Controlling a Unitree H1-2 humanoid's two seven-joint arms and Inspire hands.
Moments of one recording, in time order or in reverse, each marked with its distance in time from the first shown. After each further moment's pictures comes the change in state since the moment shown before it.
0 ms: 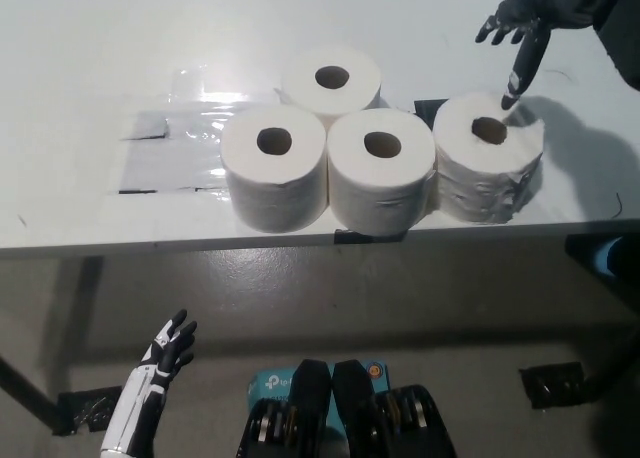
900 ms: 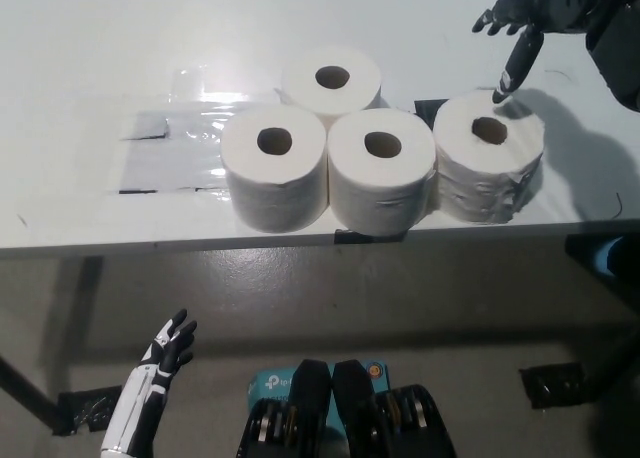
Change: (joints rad) left_arm 0.000 0.000 -0.001 -0.004 0.014 0.000 0.000; right_arm 0.026 0.011 -0.045 0.023 -0.032 -0.025 -0.095
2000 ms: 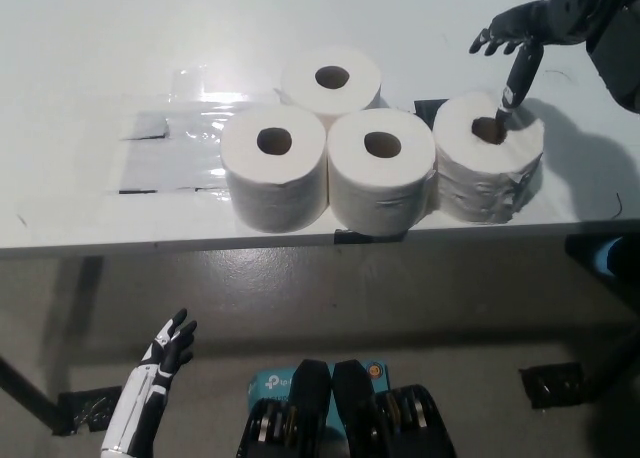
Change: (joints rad) left_arm 0.001 0.000 -0.001 -0.004 0.010 0.000 0.000; right_arm 0.000 0.010 0.001 0.022 -0.019 -0.039 0.057
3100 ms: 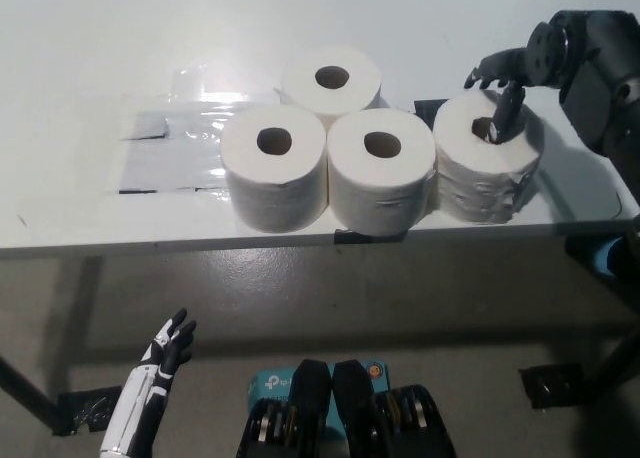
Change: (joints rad) left_arm 0.005 -0.001 -0.001 -0.013 0.011 -0.001 0.000; right_arm 0.070 0.057 0.038 0.045 -0.044 0.032 -0.125
